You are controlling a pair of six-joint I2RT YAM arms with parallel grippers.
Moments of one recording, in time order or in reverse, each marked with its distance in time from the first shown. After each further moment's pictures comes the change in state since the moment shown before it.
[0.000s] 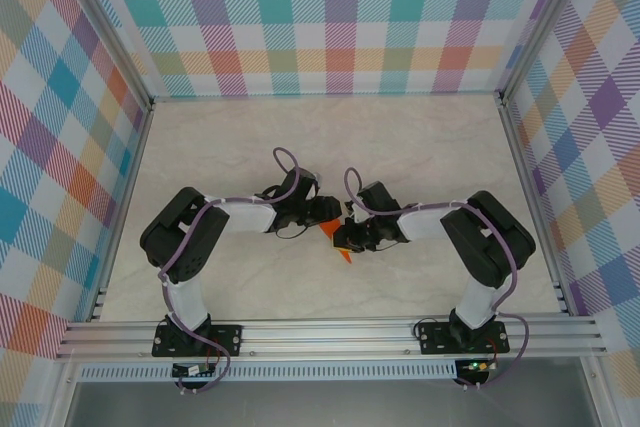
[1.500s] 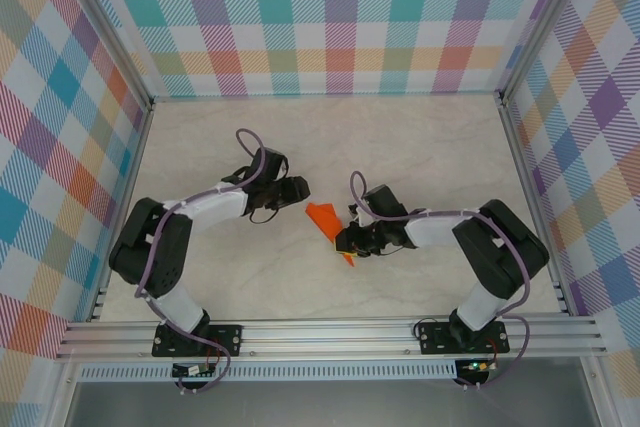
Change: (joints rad) left arm 0.160 -0.202 0.048 -0.314 -0.122 0.096; right arm 0.000 -0.132 -0.065 -0.023 -0.018 -0.005
